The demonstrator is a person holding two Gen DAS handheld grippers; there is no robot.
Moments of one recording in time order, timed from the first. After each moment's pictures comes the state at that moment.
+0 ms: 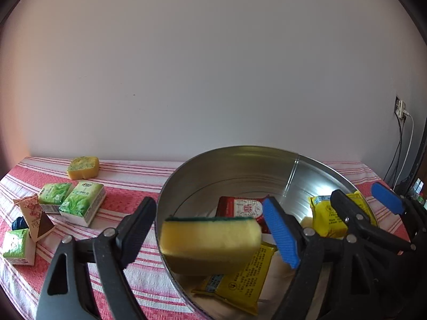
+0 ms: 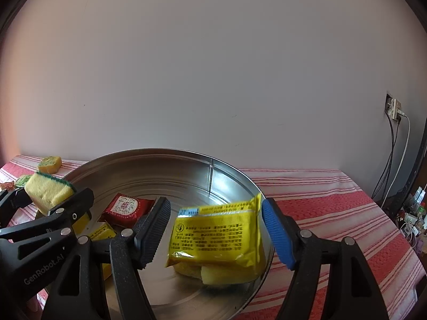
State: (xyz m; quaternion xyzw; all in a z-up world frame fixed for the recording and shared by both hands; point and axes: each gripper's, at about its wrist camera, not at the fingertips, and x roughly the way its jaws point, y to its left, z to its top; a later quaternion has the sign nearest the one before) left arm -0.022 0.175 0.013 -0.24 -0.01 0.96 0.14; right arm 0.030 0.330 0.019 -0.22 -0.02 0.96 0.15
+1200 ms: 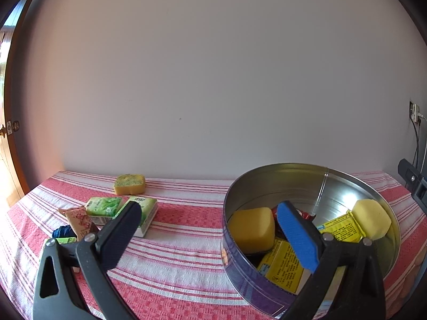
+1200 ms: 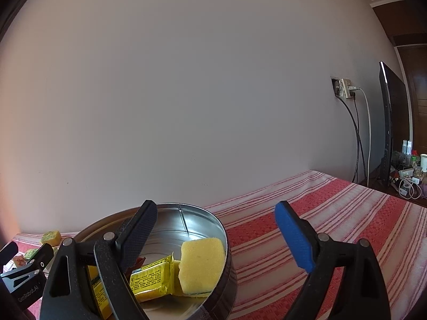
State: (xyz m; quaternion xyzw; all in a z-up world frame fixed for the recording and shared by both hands) left arm 0.009 0.134 0.027 -0.18 0.01 0.98 0.07; right arm 0.085 0.359 0.036 -0.07 0.11 0.96 0.23
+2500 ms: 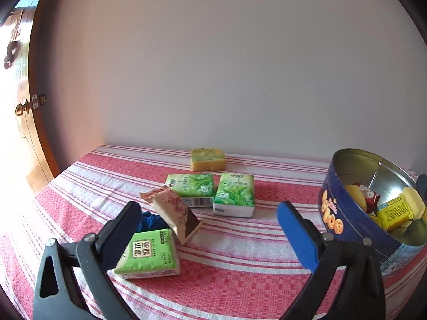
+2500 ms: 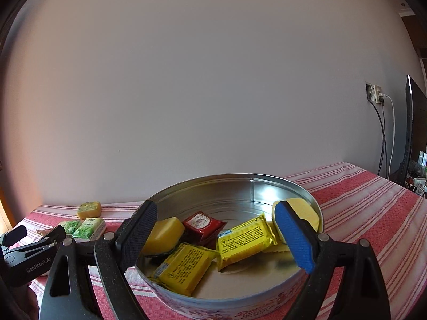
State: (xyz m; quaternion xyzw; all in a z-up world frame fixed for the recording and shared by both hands) left arm -0.016 0.007 0.016 -0.25 0.00 0.97 0.00; right arm 0.070 0.227 0.035 -0.12 0.07 0.98 0.15
